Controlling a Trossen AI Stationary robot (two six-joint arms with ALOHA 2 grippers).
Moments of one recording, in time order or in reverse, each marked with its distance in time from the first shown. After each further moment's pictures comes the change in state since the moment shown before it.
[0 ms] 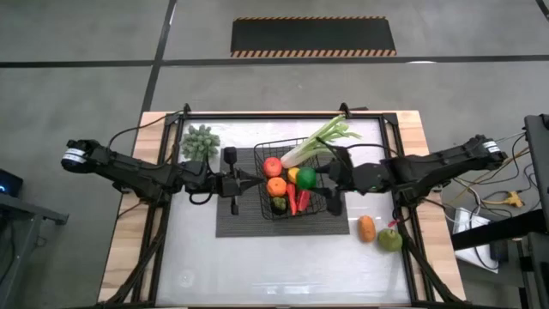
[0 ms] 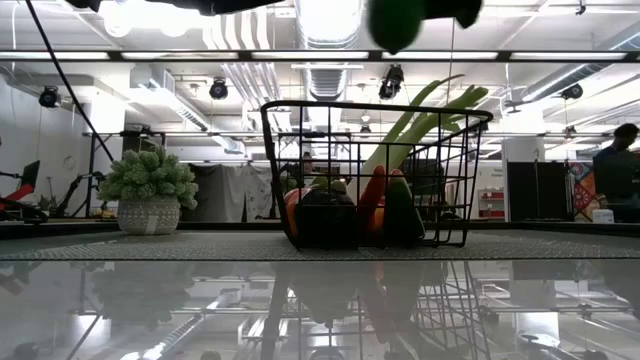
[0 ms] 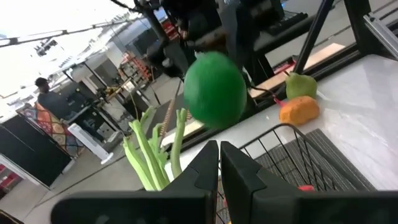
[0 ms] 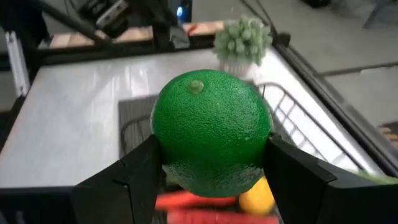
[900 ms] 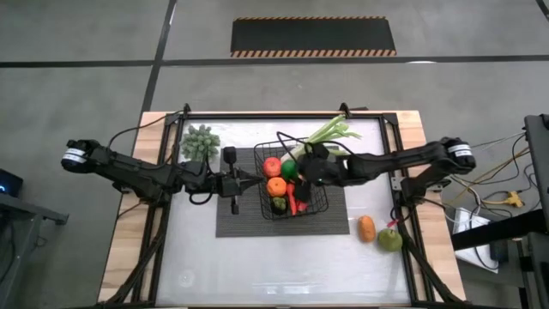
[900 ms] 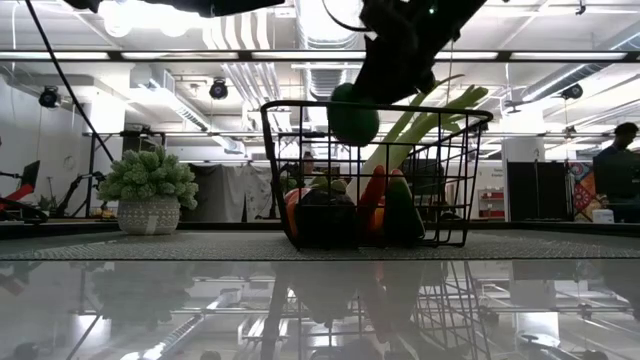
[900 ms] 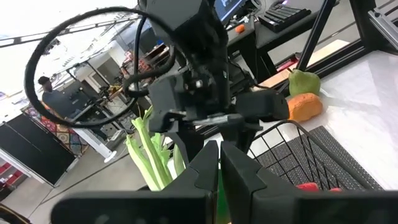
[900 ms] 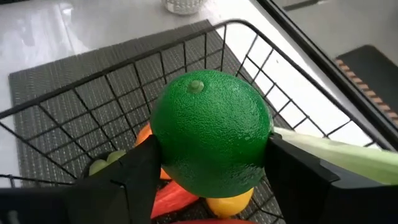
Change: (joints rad) left arm 0.000 -0.002 -0.007 0.004 -0.013 0.008; right arm -0.196 0.353 0.094 -0.003 -0.006 0.081
